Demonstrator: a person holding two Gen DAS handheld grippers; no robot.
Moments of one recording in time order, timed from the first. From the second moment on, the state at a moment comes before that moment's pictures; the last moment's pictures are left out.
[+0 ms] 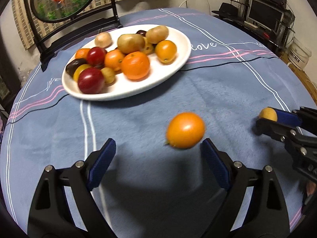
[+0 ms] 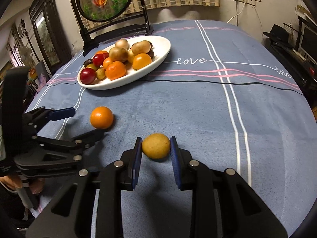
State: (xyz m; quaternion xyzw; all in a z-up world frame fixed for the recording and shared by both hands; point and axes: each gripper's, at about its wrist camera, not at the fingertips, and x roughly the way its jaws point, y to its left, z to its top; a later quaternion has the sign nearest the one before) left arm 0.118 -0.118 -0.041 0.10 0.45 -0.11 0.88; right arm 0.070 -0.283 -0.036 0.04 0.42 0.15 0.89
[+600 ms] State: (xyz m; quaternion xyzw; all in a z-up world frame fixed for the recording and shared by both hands) left arm 0.115 -0.129 -0.039 0.10 0.45 -0.17 0.87; right arm 0.060 -0.273 -0.030 0.04 0.42 0.17 0.89
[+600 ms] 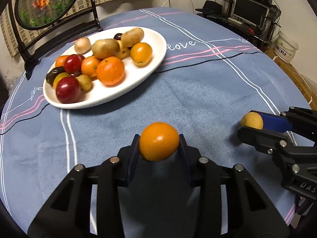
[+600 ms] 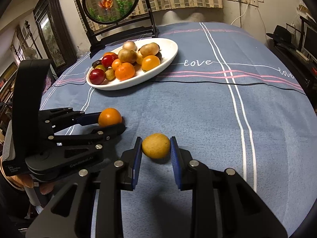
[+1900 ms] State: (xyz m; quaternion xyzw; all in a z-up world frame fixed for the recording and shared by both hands) left arm 0.266 -0.043 0.019 0.01 0.42 -0.04 0.91; right arm 0.272 -0.185 0.011 0.08 0.41 0.18 0.89
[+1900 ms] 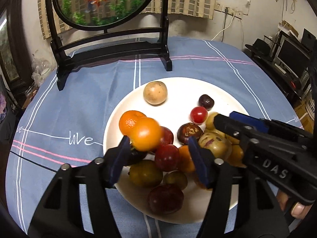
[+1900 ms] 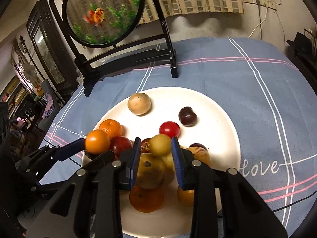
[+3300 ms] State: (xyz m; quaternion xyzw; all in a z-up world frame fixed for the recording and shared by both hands) left arm 0.082 -0.015 0.015 -0.01 0.40 -0.02 0.92; right arm 0.075 -0.217 -0.002 -0.02 0.41 0.13 0.90
